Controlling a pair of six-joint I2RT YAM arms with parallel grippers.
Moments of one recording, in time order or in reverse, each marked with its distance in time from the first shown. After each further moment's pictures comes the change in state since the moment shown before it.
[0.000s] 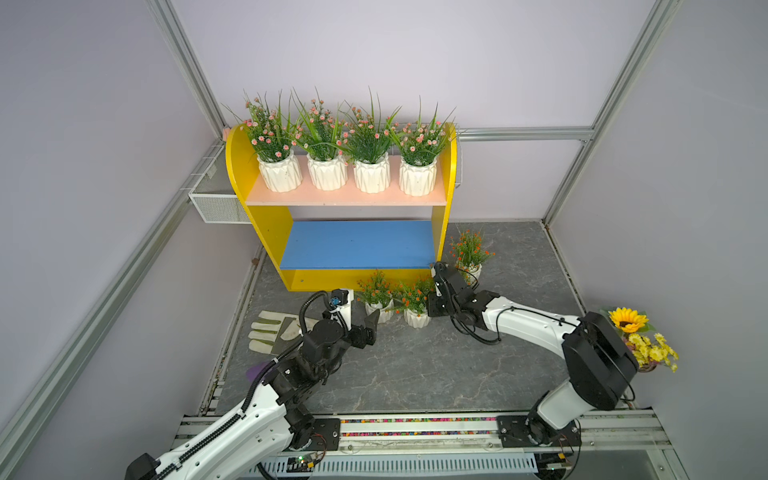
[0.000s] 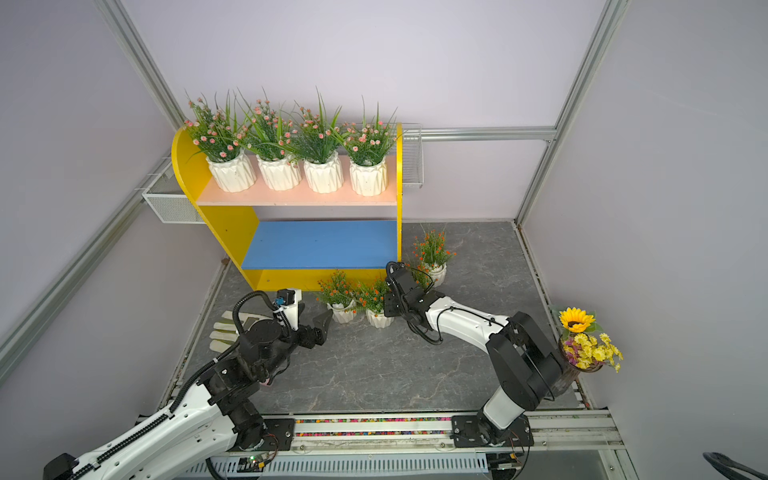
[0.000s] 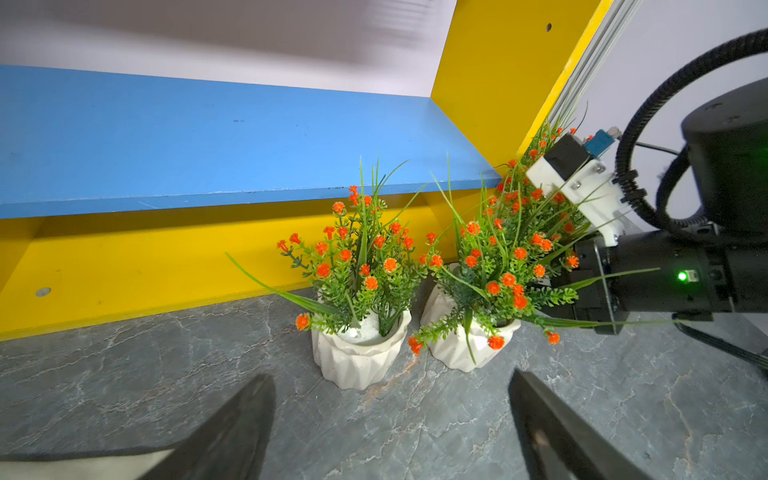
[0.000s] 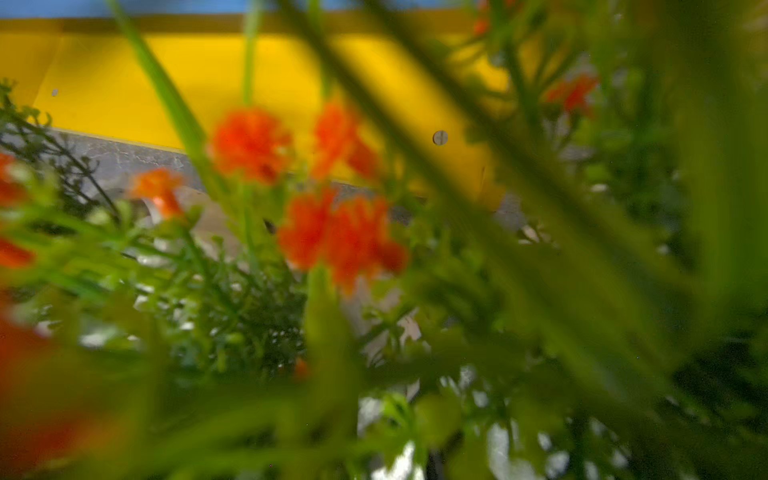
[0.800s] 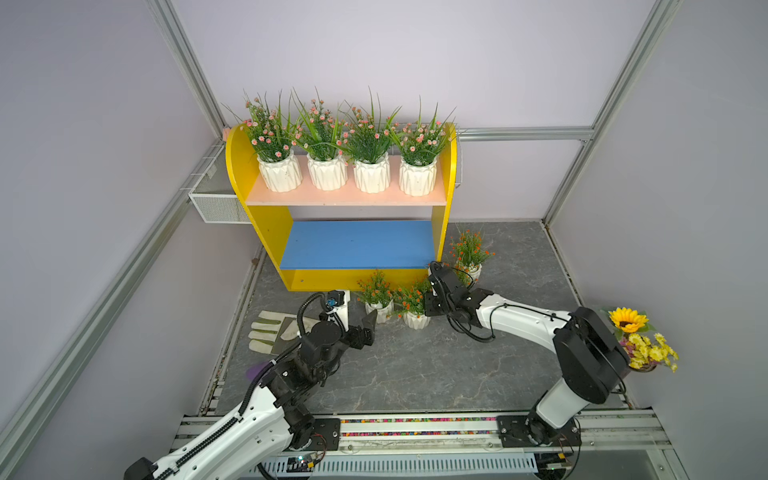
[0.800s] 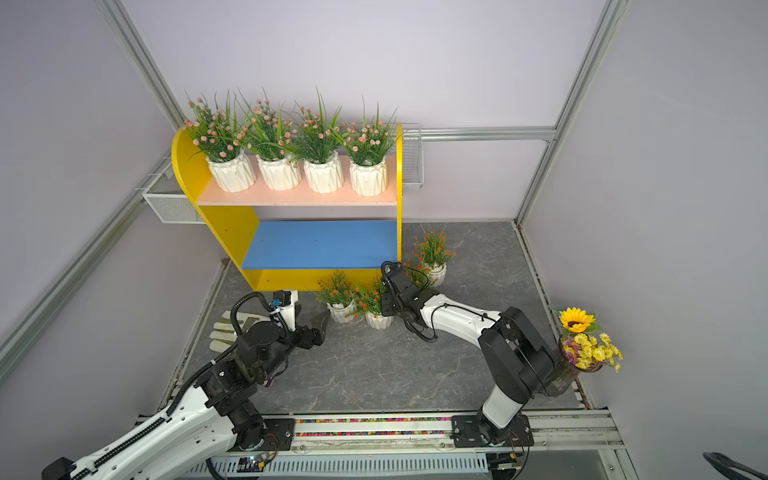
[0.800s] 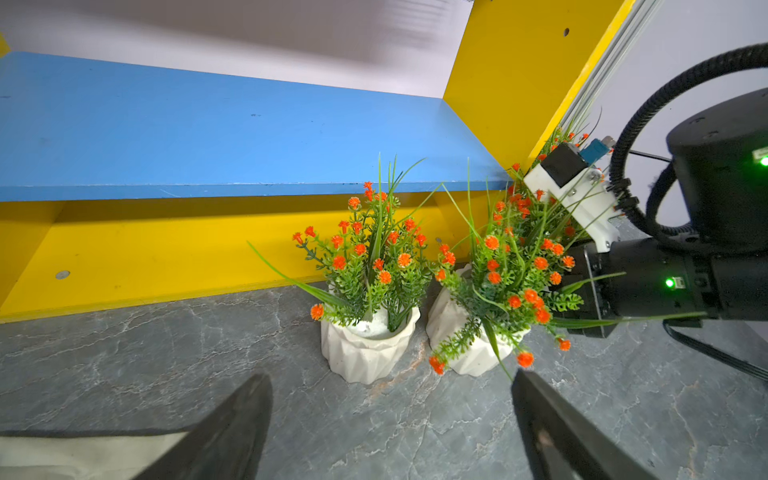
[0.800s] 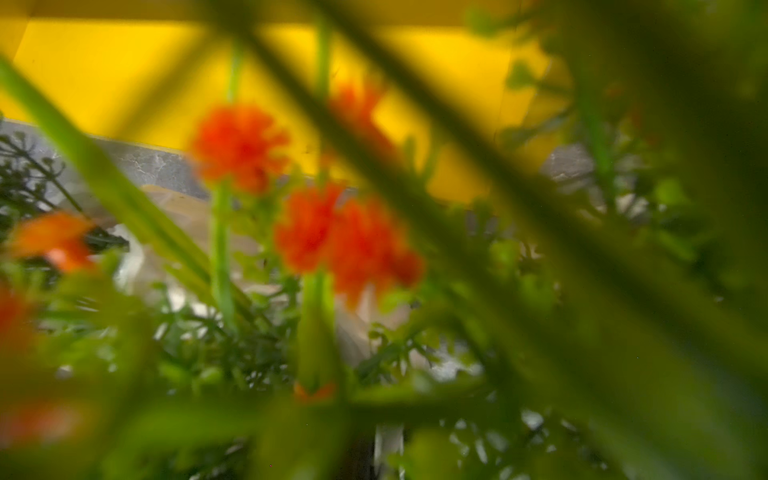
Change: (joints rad) left arm 0.000 -0.019 -0.004 -0.032 -0.026 -0.032; right arm 0.009 0.050 0.047 -0.029 0.012 -0.001
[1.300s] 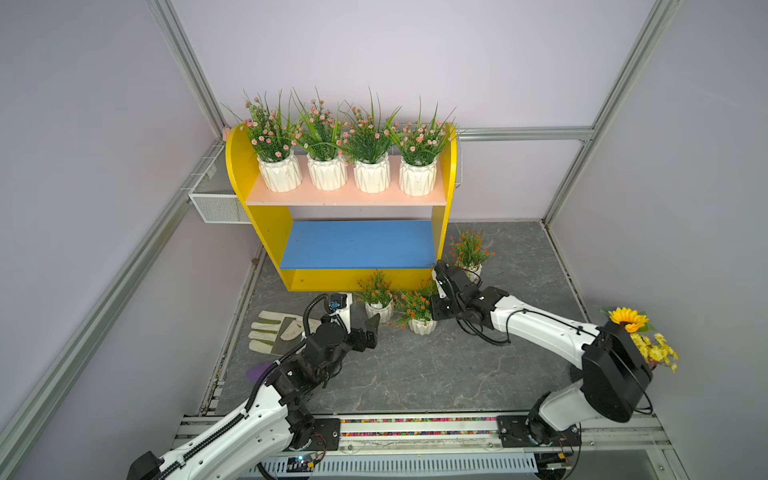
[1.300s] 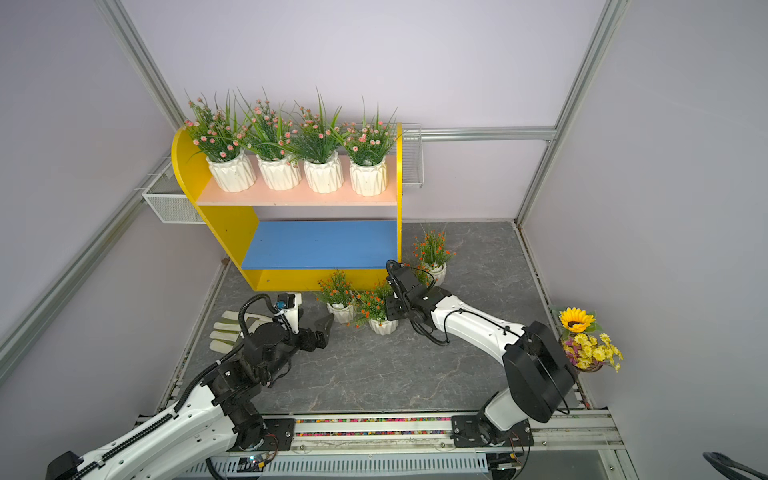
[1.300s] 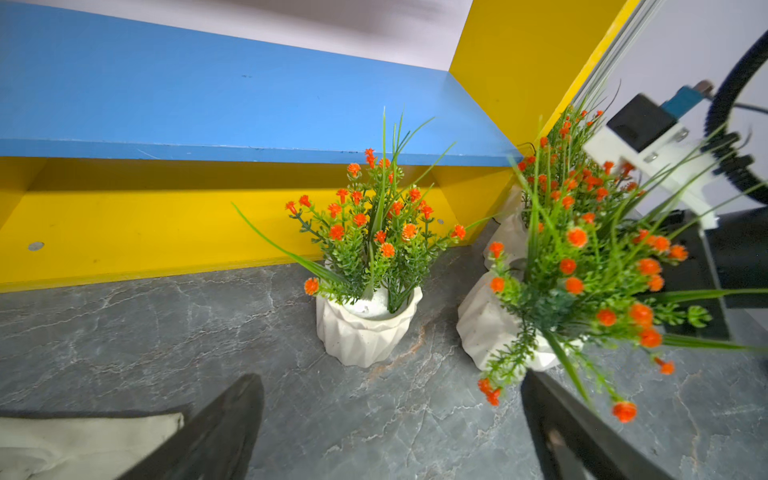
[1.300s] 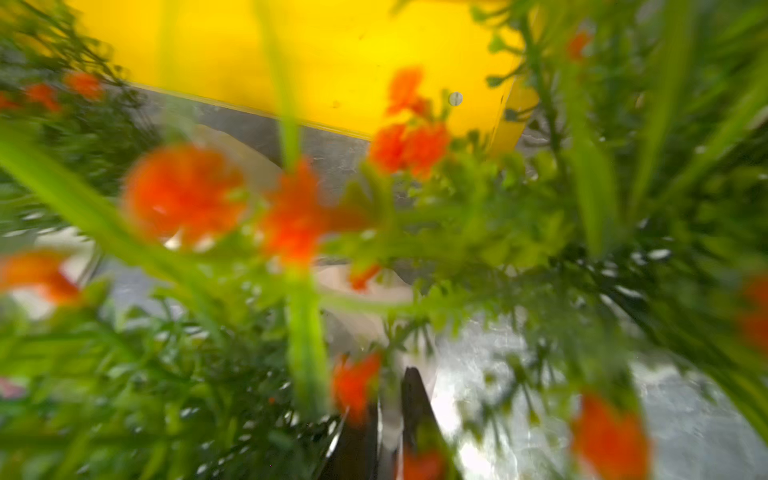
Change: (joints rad) left arm -0.001 0.029 -0.053 0.047 0.032 -0.028; right arm 0.000 -0.167 0.002 -0.180 -0.079 -0.048
